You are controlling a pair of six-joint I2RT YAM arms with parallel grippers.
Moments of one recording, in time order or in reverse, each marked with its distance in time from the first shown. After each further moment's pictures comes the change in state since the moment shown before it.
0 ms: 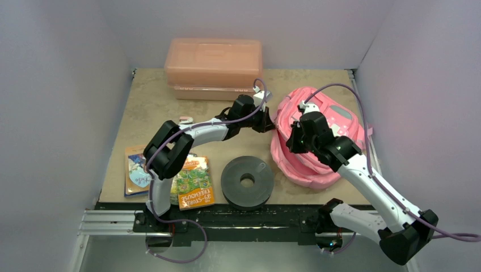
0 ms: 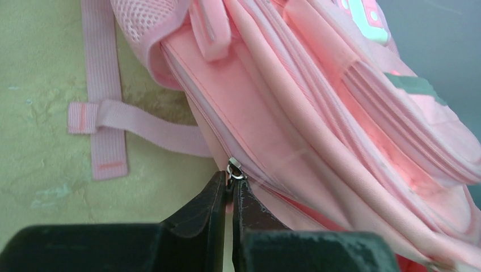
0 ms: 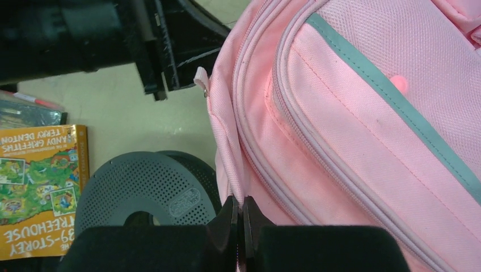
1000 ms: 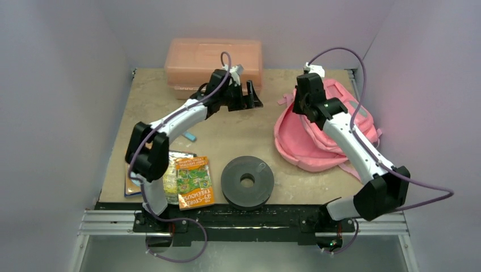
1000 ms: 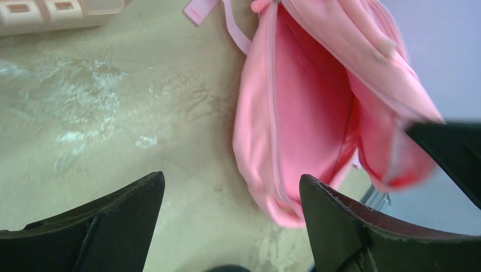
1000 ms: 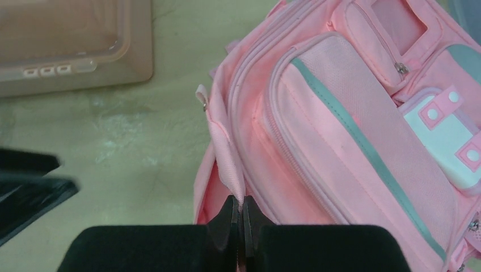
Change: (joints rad) left arm 0.191 -0.005 0.258 -0.397 0.048 -0.230; right arm -0.176 0.338 0.312 0.092 0.202 -0.072
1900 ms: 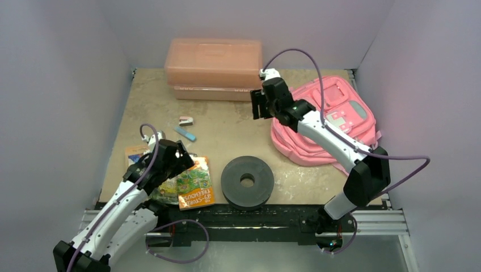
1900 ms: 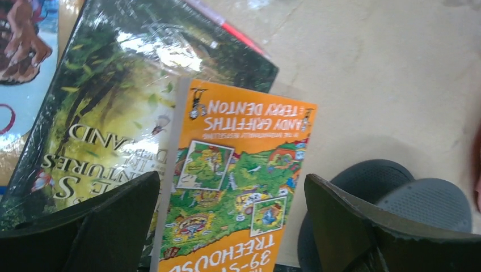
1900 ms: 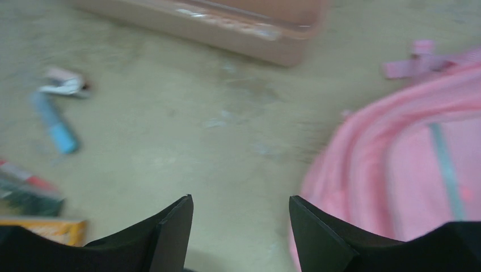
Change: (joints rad) left arm 0.095 -1.237 -0.909 -0.663 -0.637 -0.248; right arm 0.181 0.225 0.124 0.111 -0.029 -0.132
